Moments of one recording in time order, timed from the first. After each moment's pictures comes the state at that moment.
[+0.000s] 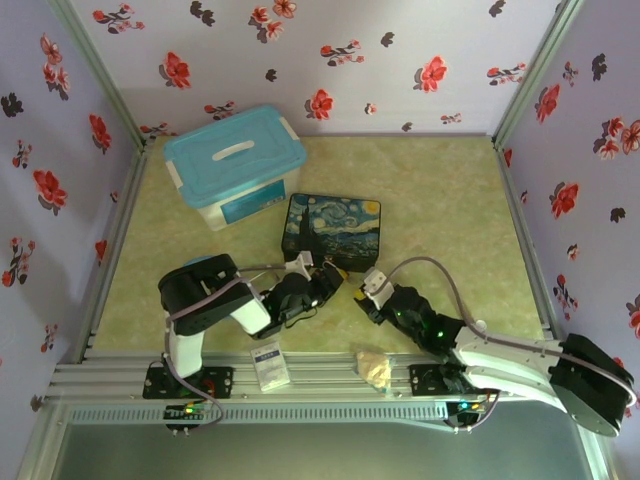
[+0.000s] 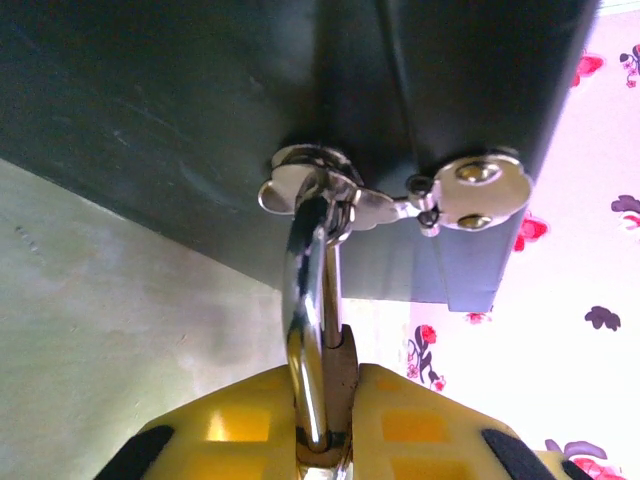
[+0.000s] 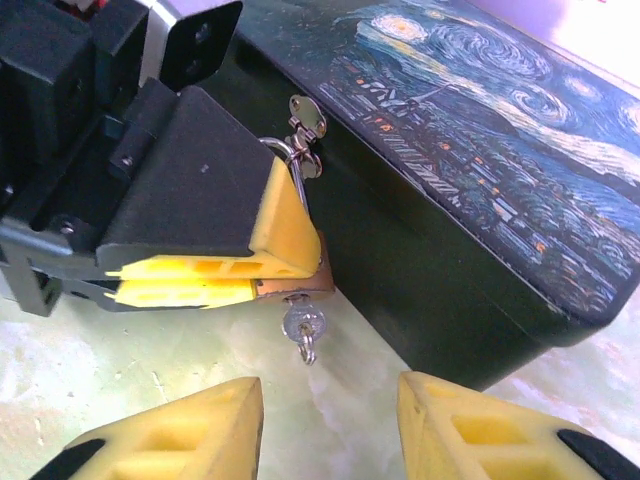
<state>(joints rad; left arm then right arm) -1.06 1.91 0.47 1.15 -0.10 -1.46 0.97 0.92 0.12 0.35 0.26 -0.12</state>
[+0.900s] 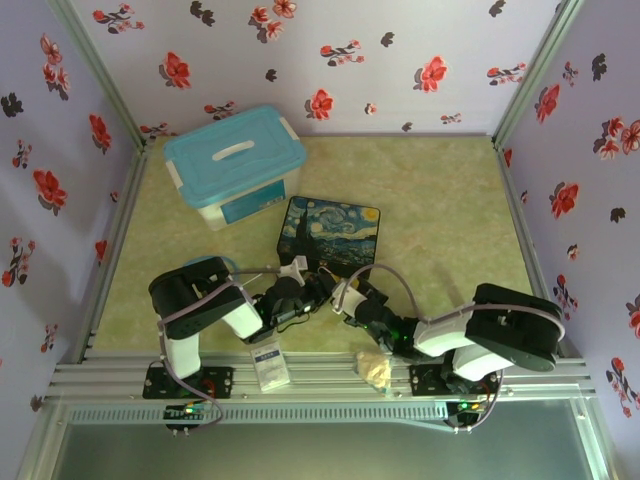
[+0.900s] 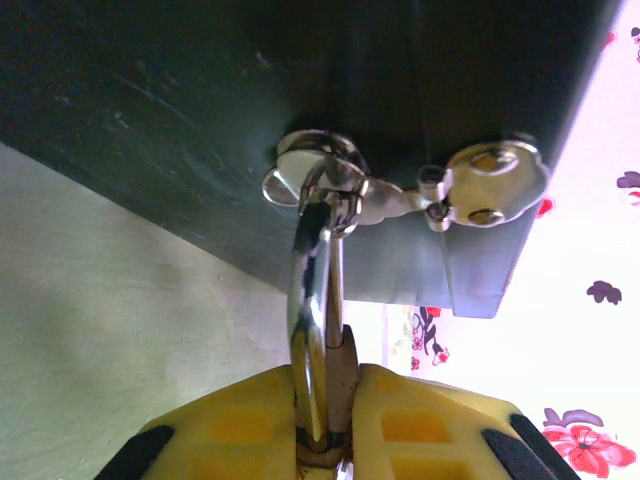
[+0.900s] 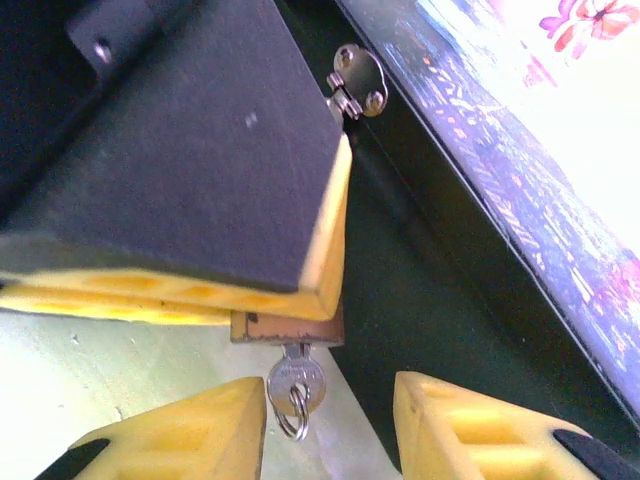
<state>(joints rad) -1.06 1.86 0.40 1.16 -0.06 -1.46 1.19 1.44 0.21 0.72 0.61 -0.31</state>
